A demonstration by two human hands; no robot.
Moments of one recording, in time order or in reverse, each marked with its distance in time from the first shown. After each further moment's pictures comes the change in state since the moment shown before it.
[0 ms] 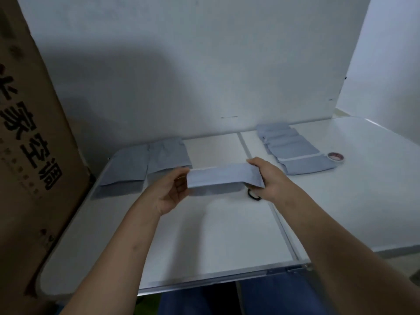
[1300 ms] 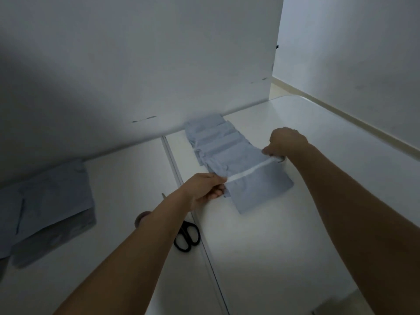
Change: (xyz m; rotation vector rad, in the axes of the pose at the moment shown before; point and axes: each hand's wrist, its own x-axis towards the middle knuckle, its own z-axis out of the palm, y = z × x) left_hand 0.199 -0.094 0.250 0.539 -0.424 -0.212; right_hand 0.113 -0.214 -0.206 -1.784 0.754 -0.110
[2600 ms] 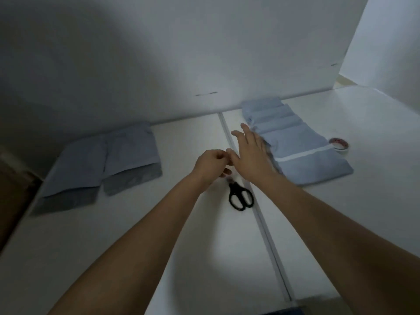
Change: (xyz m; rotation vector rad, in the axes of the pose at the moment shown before) left_hand -0.094 -0.023 -0.081 0.324 0.374 0.249; right_hand -0.118 -0.172 0.118 0.312 0.226 -0.602
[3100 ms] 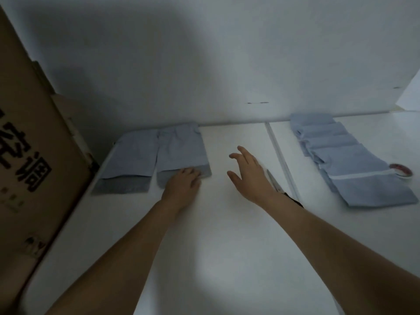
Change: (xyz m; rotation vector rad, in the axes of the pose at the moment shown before) left_hand -0.031 -0.144 -0.157 0.825 0.257 0.112; right_hand -0.015 -0.109 0.055 0.144 -0.130 -0.198
